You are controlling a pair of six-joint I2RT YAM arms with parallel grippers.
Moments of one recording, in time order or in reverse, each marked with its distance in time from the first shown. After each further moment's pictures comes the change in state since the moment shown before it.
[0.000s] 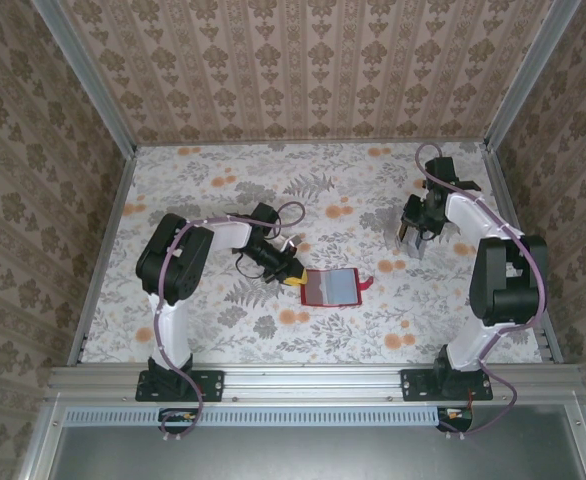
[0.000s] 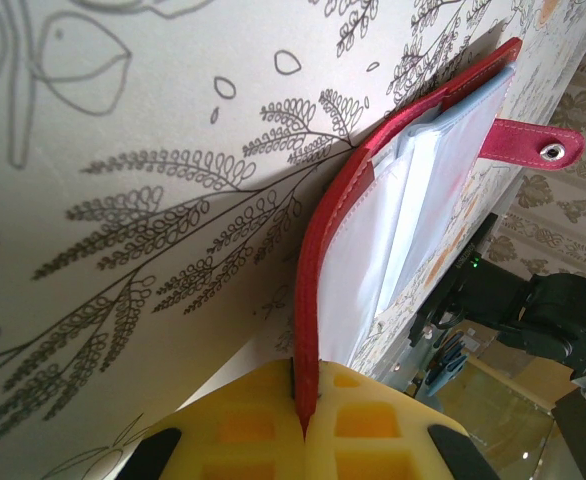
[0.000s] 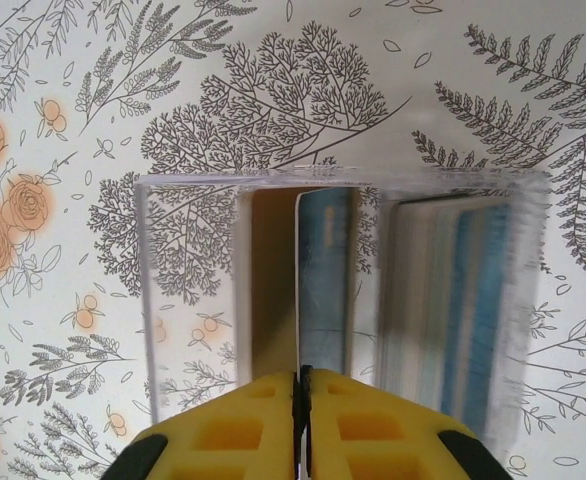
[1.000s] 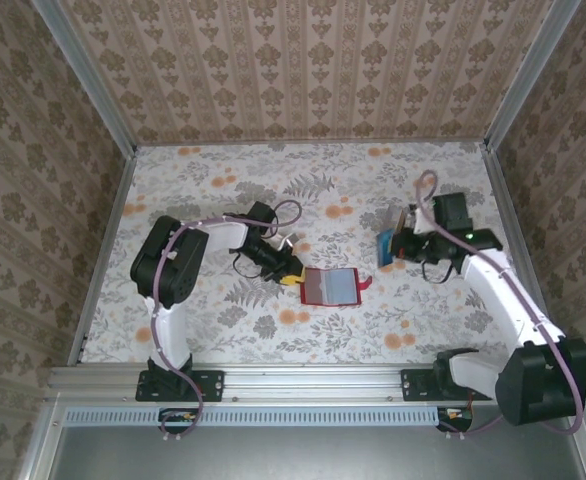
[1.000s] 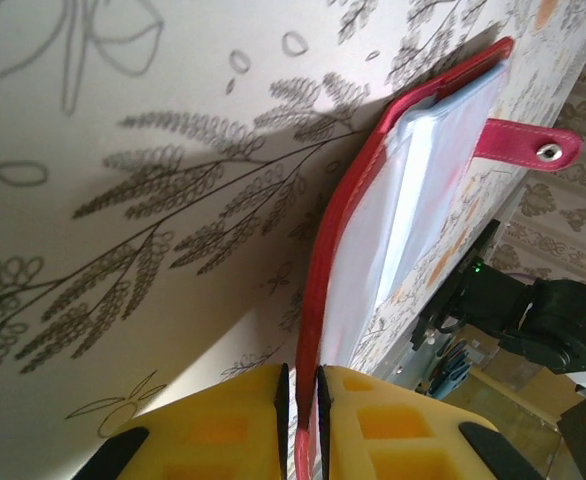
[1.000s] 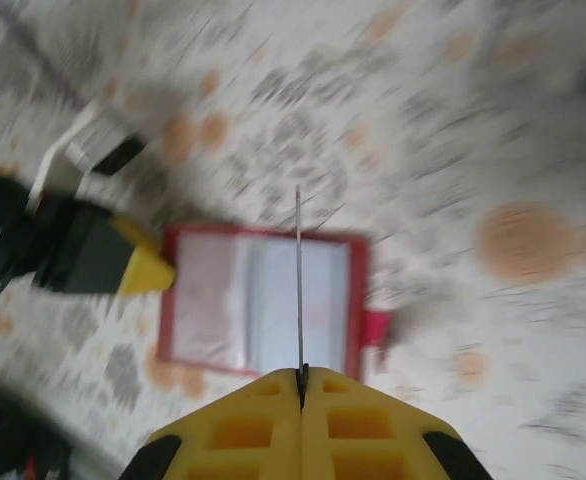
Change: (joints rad) left arm 0.008 -0.046 -0.039 0.007 -0.026 -0.015; right arm 0.174 -0.539 -0.411 0.050 -0.367 -0.130
